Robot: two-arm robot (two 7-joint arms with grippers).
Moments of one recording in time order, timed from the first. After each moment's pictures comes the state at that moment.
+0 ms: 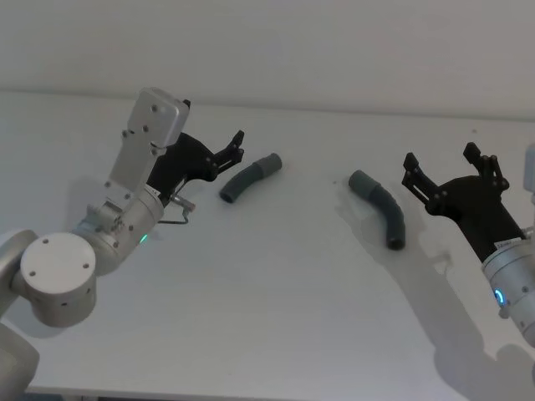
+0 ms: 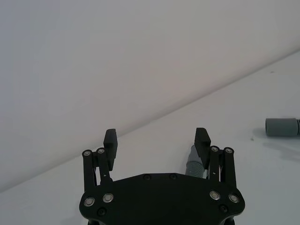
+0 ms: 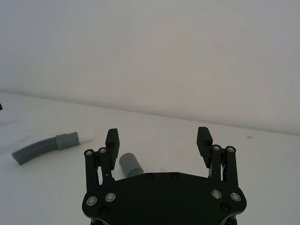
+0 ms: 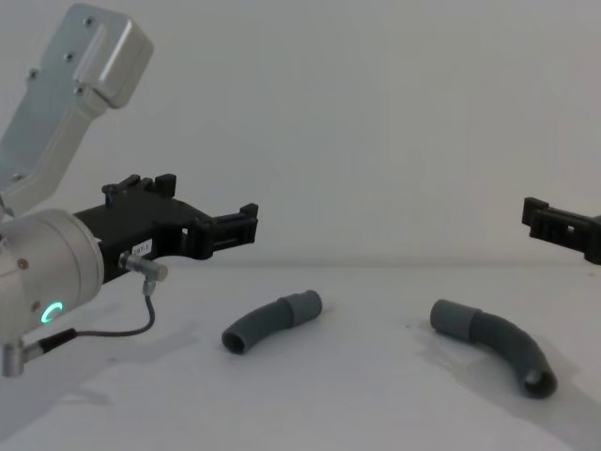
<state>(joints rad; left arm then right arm) -0.24 0.38 0.45 -1.63 -0.20 0.02 -0.02 -0.01 0.34 -0.23 -1.77 0.29 0.03 0.07</state>
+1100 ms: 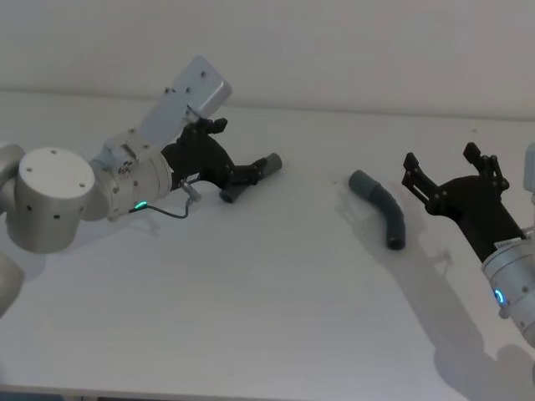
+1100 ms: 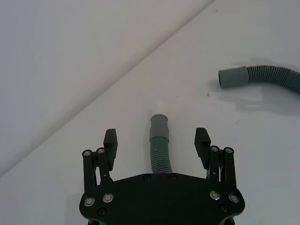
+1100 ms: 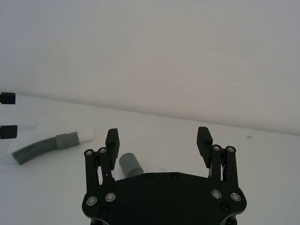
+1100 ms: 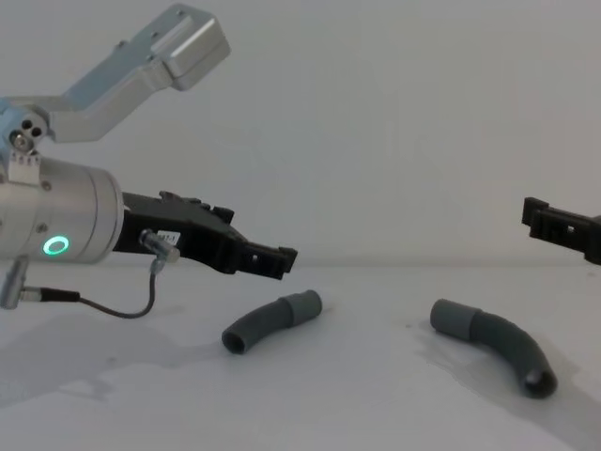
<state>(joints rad) -0.46 0.46 0.53 -1.61 -0.24 0.40 -0.35 -0.01 0.34 -0.23 -1.77 0.29 0.03 0.07</state>
